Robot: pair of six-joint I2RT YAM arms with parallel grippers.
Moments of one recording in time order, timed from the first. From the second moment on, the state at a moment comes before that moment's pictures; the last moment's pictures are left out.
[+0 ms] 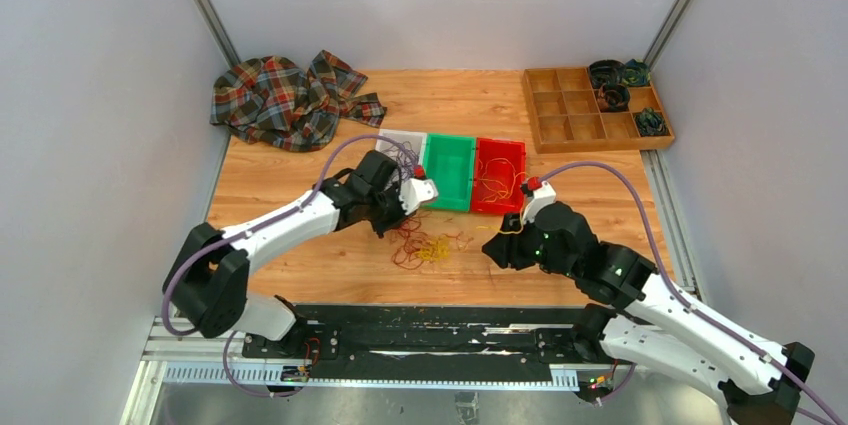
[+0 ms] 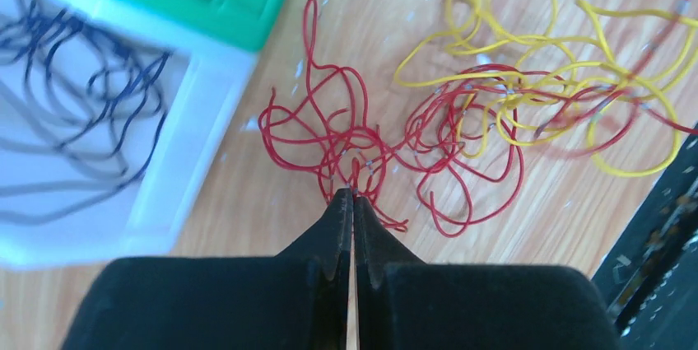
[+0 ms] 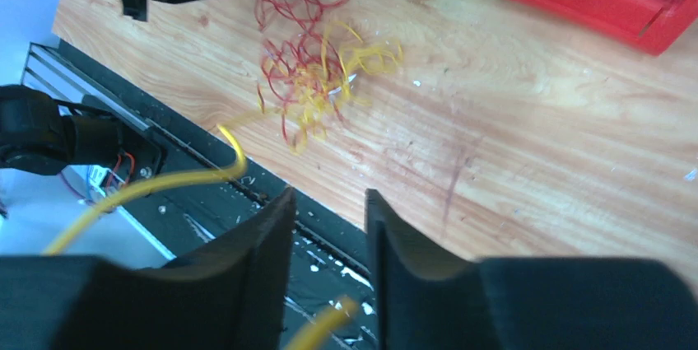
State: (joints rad) left arm -0.68 1.44 0.89 -0.41 0.28 0.46; right arm 0.90 0.68 0.68 -0.56 0.09 0.61
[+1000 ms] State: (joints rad) left arm -0.59 1.05 1.09 -0.91 0.18 0.73; right arm 0.88 0.83 0.78 -0.40 0.02 0.52
